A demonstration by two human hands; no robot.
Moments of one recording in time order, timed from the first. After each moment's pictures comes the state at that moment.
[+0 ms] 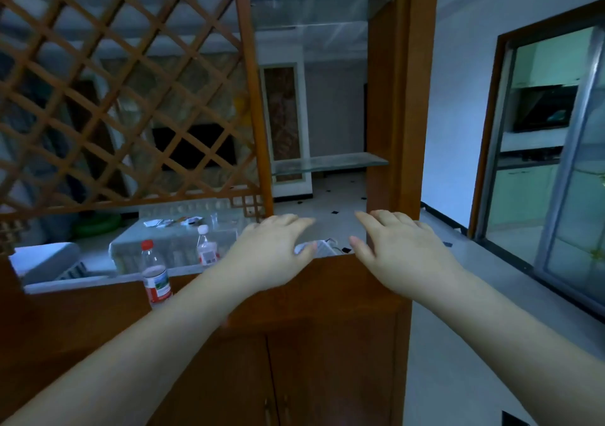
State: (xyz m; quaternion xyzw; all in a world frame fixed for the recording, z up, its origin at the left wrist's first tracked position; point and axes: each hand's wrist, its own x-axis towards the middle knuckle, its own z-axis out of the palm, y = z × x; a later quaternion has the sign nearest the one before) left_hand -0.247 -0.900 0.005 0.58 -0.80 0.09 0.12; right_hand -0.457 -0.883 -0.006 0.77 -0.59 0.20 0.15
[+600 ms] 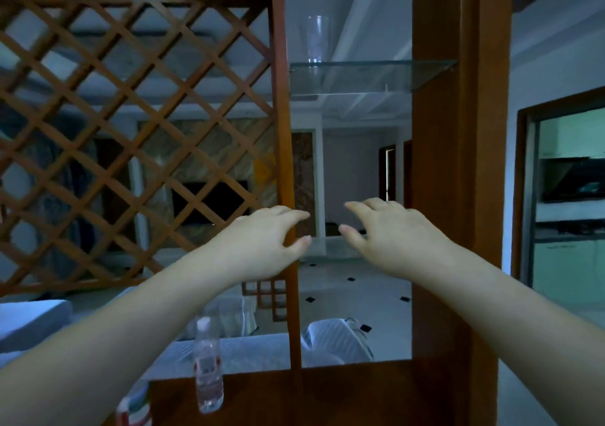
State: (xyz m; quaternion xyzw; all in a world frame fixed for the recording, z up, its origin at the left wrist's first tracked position) left_hand -0.169 -1.052 0.123 0.55 -0.79 0.18 0.20; right_hand -0.376 -1.068 0.116 0.79 -0.52 0.25 0.22
